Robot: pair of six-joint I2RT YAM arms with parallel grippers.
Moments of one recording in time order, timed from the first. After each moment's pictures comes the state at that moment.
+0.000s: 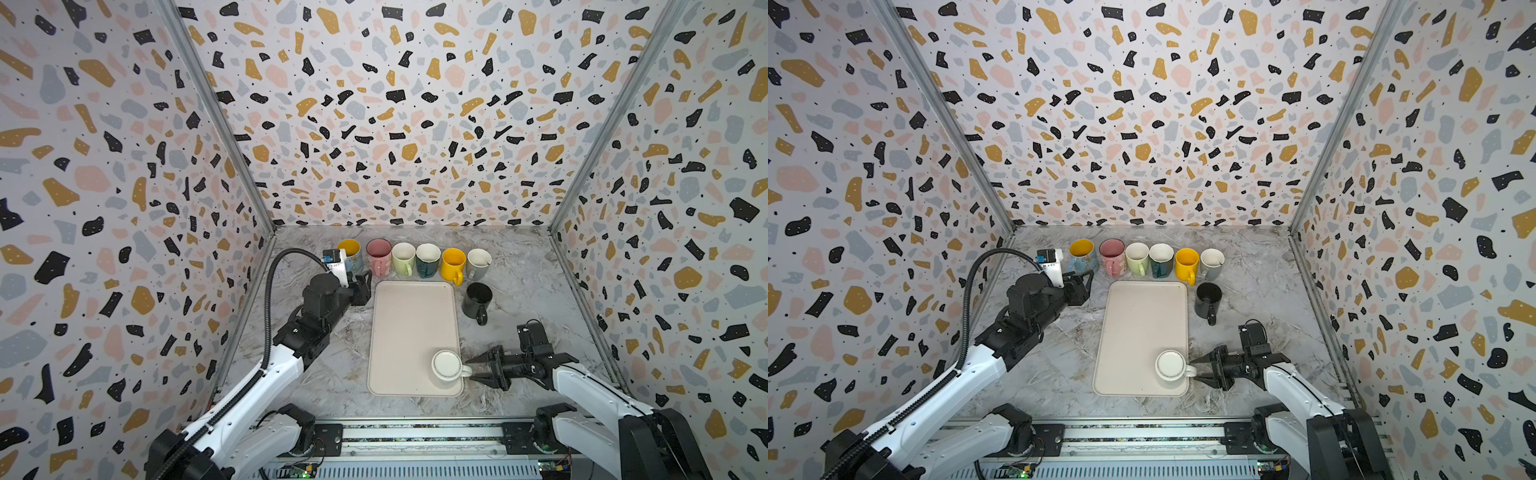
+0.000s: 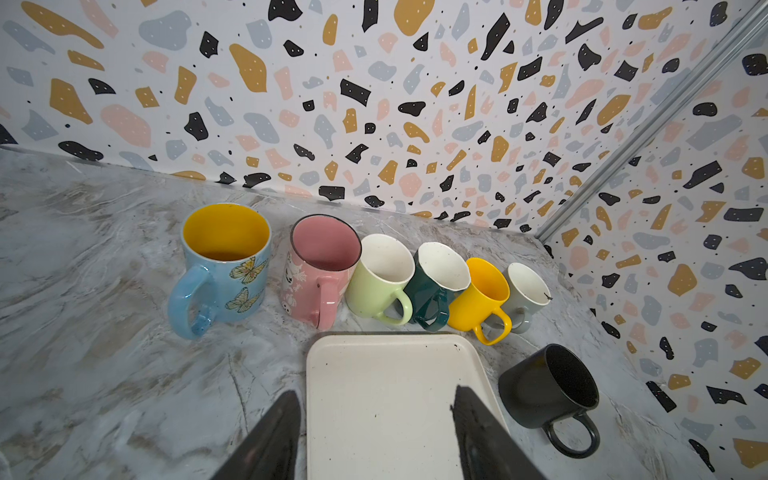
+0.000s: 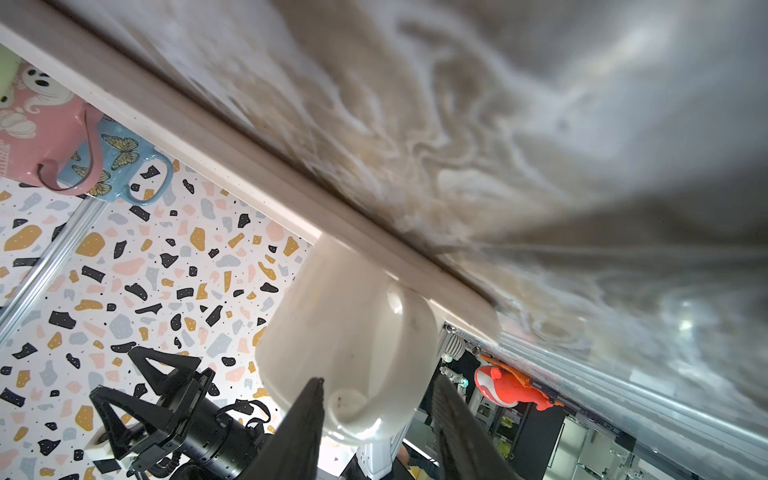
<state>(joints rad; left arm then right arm) -0.45 0.99 0.74 -0.05 -0.08 -0.41 0.20 1.04 0.27 -0.30 -0.97 1.49</state>
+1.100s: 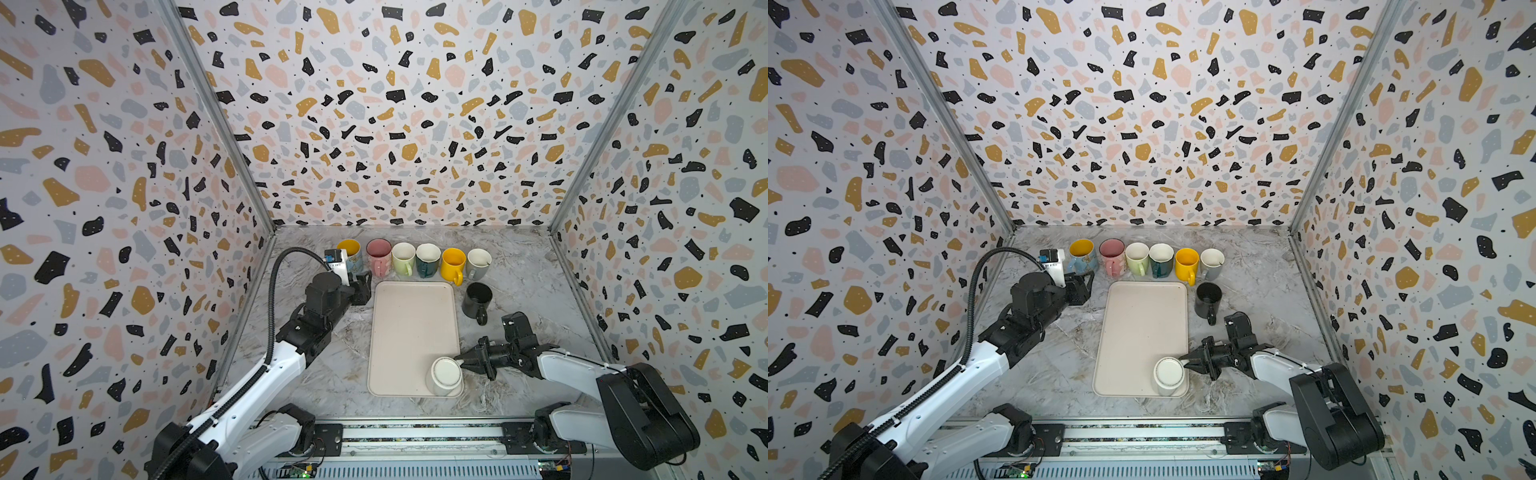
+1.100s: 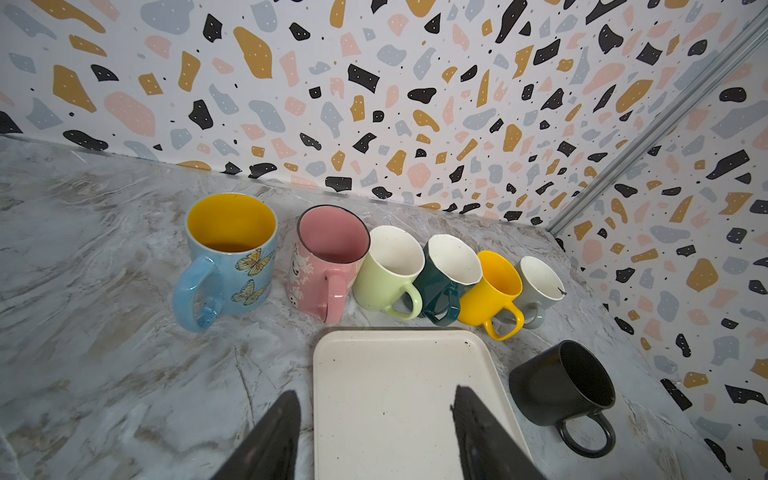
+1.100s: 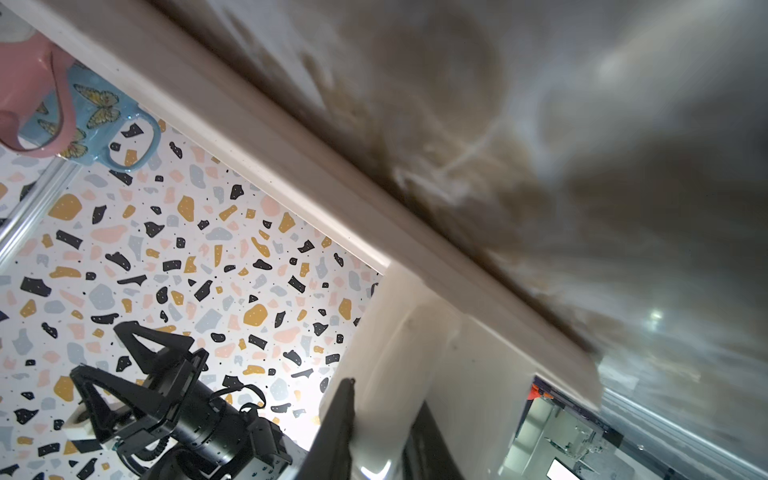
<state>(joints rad) -0.44 1.02 0.74 -0.05 -0.08 -0.40 0.33 1.27 0.32 -0.01 -1.00 1.56</state>
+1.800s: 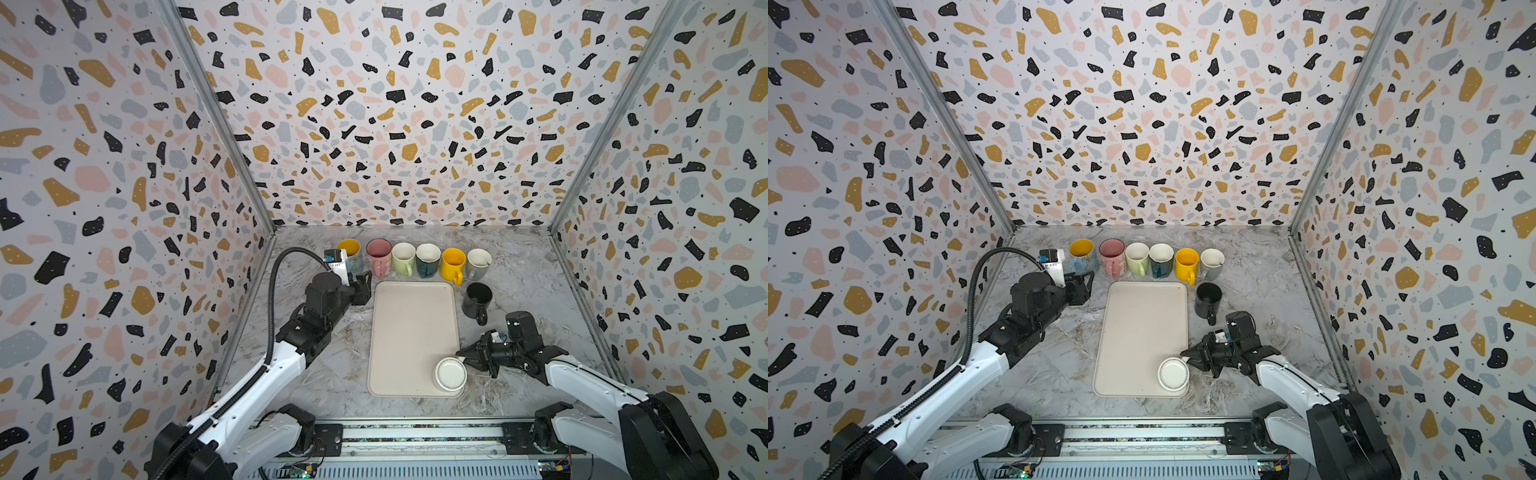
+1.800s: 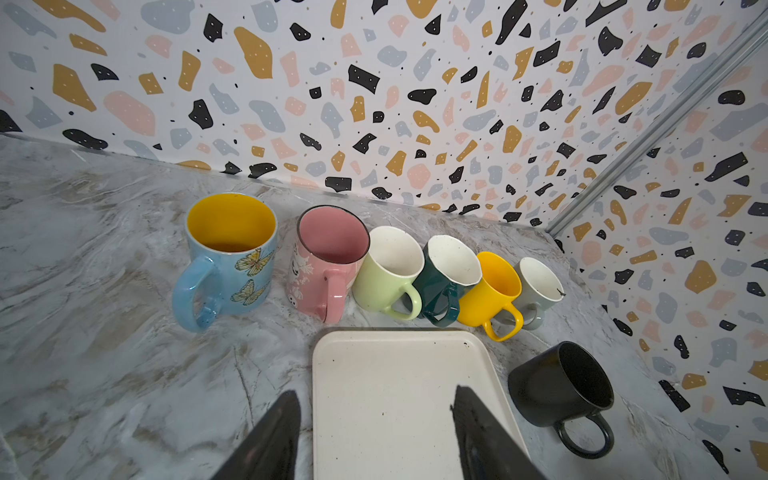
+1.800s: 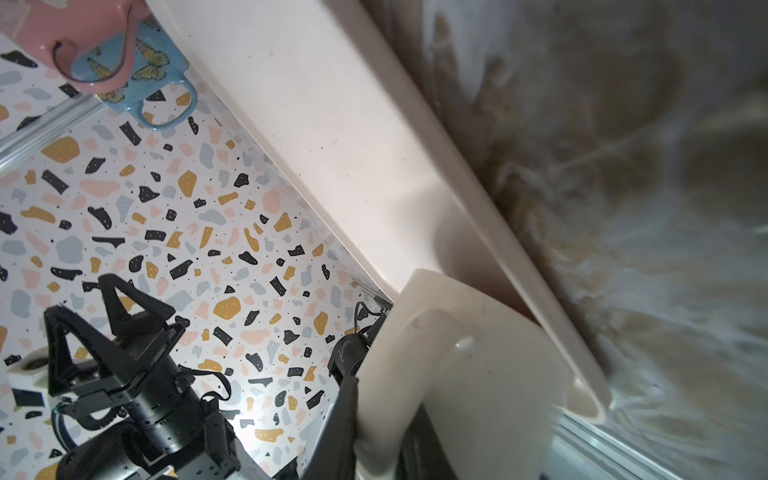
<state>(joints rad) -0.44 1.02 0.75 -0.05 -0.08 -0.41 0.35 1.08 0.34 -0.08 -0.87 1.41</state>
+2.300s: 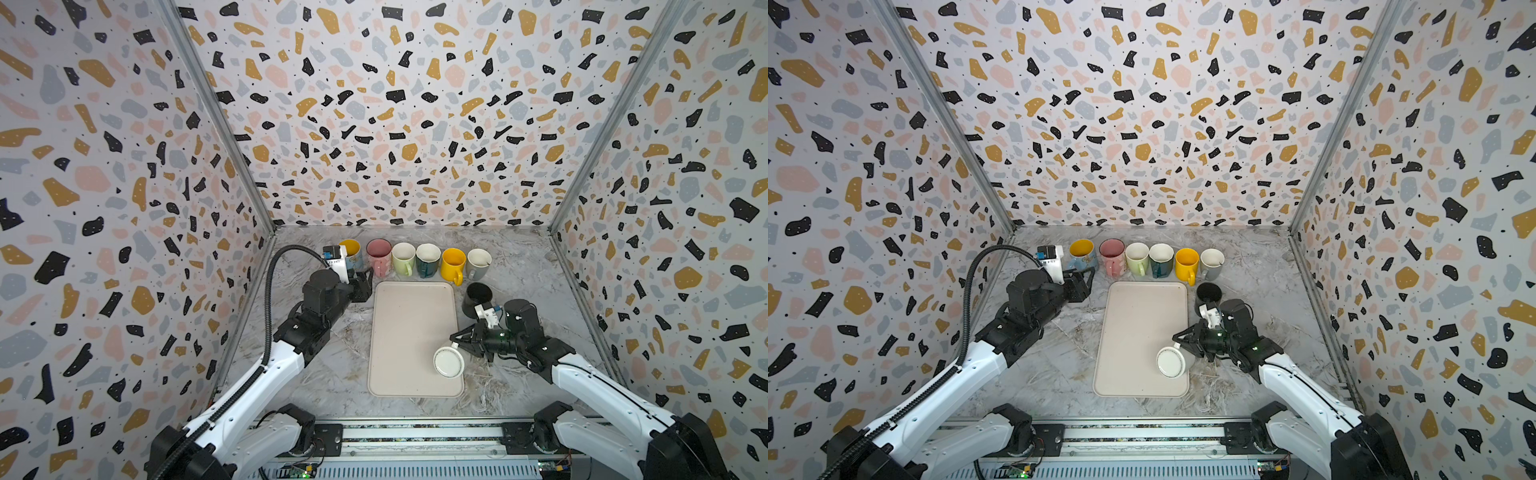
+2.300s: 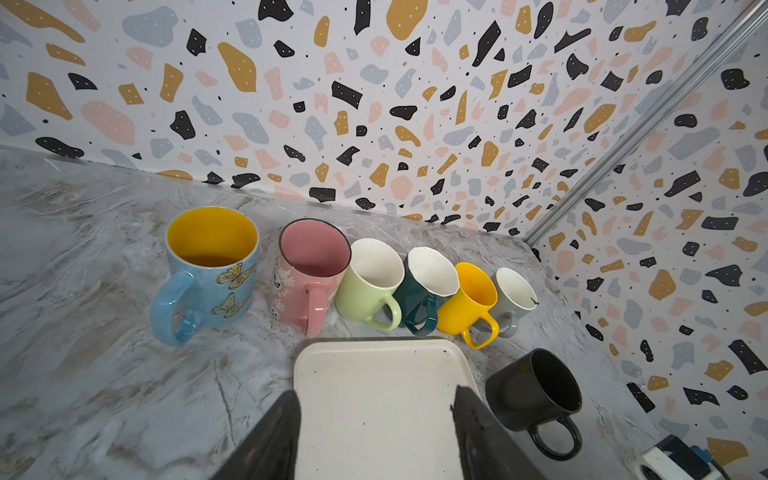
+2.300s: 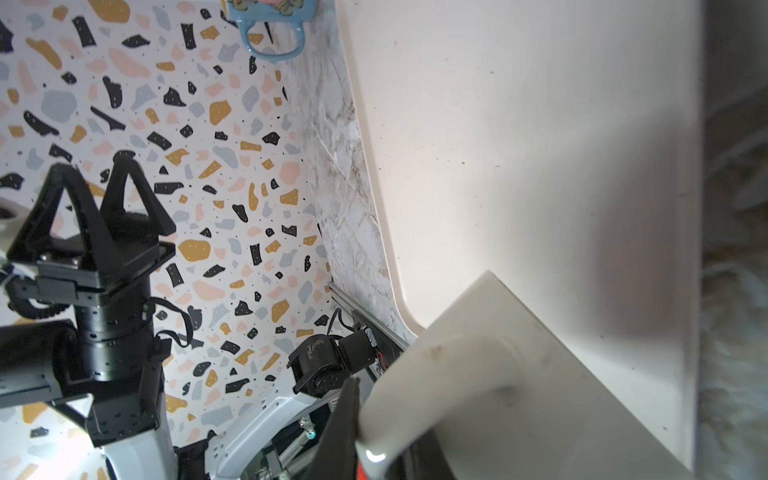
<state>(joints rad) -0.44 1.01 0.78 -0.05 -0.04 -0.43 0.49 0.98 0.51 -0.16 -0.70 1.14</state>
